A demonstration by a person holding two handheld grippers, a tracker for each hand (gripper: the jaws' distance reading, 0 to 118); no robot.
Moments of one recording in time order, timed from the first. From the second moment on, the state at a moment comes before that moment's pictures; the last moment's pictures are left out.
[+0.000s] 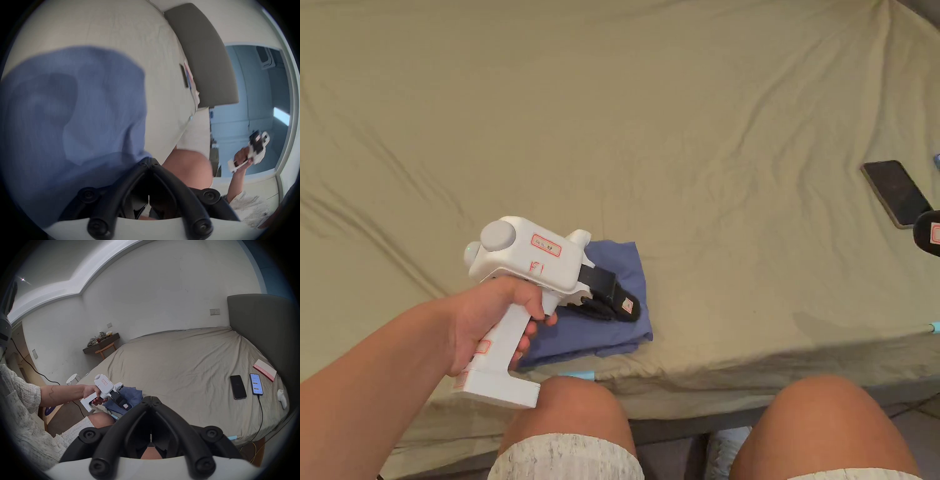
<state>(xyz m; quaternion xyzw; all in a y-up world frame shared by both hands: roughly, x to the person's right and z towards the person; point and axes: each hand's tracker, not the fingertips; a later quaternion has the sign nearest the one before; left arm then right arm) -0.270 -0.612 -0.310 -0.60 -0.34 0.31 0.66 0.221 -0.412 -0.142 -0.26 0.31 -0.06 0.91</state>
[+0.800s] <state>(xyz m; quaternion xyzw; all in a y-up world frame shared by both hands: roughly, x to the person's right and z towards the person) -0.450 -0.572 -0.241 -0.45 -0.21 0.40 0.77 -0.006 -0.450 -0.204 -0.26 0.44 -0.10 0.85</state>
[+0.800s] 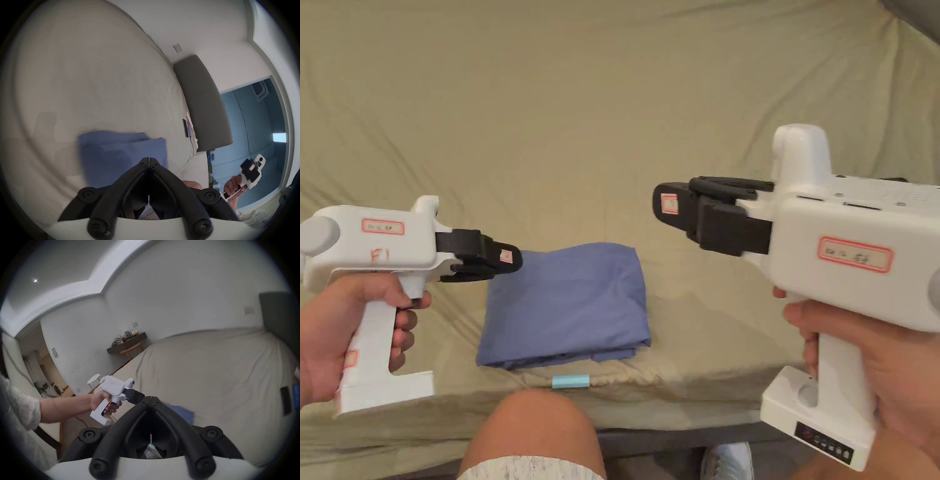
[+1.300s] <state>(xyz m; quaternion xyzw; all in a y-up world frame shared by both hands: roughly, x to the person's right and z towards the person) -0.507 -0.644 -0.175 -0.43 -0.22 0.47 0.74 -0.081 -0.606 -0.249 -0.41 0.27 -0.06 0.87</state>
